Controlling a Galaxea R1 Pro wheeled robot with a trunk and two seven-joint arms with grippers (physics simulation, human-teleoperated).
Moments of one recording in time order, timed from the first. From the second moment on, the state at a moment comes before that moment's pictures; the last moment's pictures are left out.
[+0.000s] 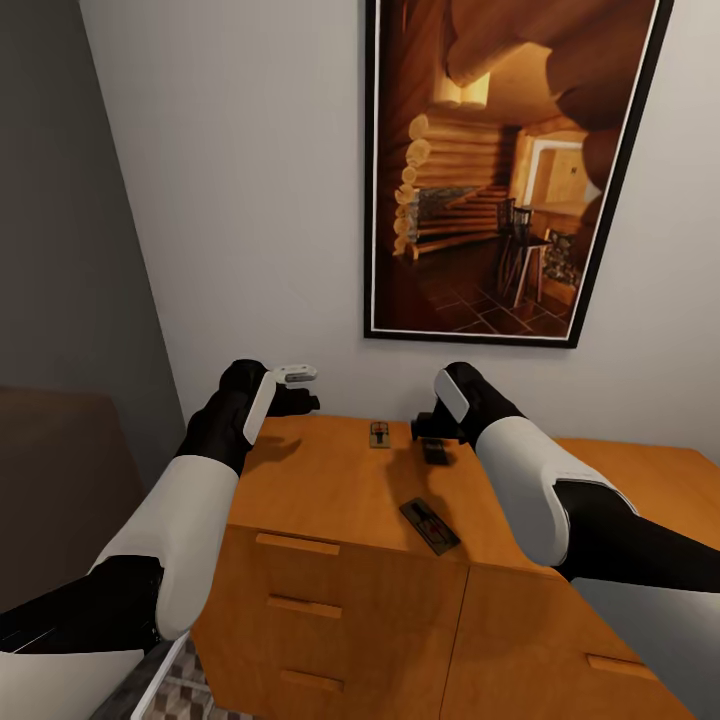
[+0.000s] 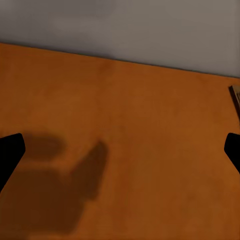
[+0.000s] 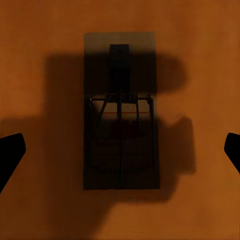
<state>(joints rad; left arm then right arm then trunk) -1.12 -0.17 0.06 -0.83 0.04 1.03 0.07 -1.32 0.17 -0.16 -0.33 -0.14 1.05 -0.39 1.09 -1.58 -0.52</state>
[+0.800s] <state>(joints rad) -1.12 -0.17 0.06 -0.83 0.04 1.03 0.08 -1.32 0.17 -0.15 -0.33 -0.14 1.05 -0.39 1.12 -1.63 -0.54</state>
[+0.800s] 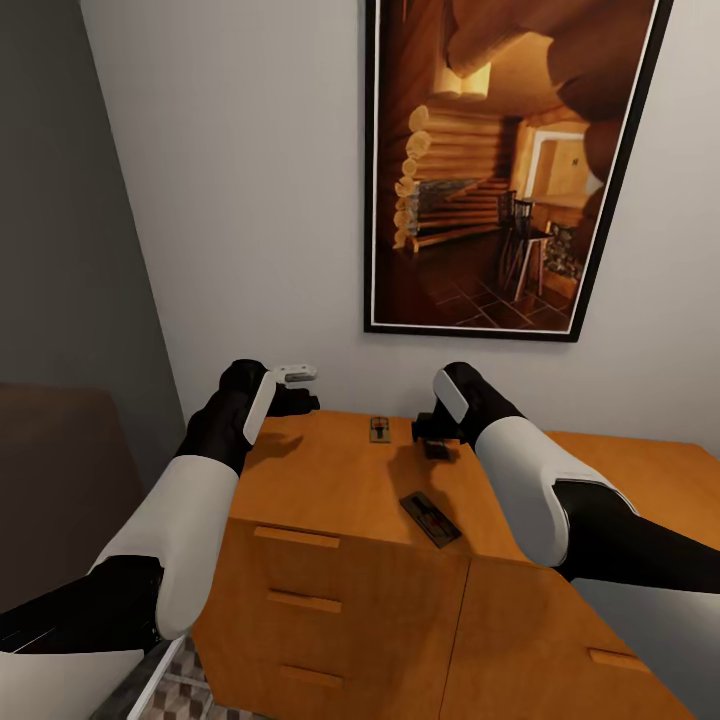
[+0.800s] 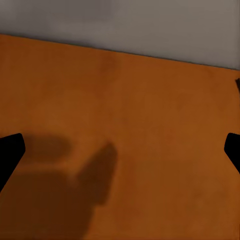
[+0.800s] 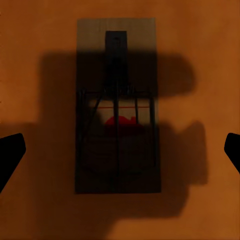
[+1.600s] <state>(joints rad) -1.12 -0.17 0.06 -0.83 0.04 1.03 0.08 -1.32 0.17 -0.15 -0.33 -0.14 1.05 -0.39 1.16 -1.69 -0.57</state>
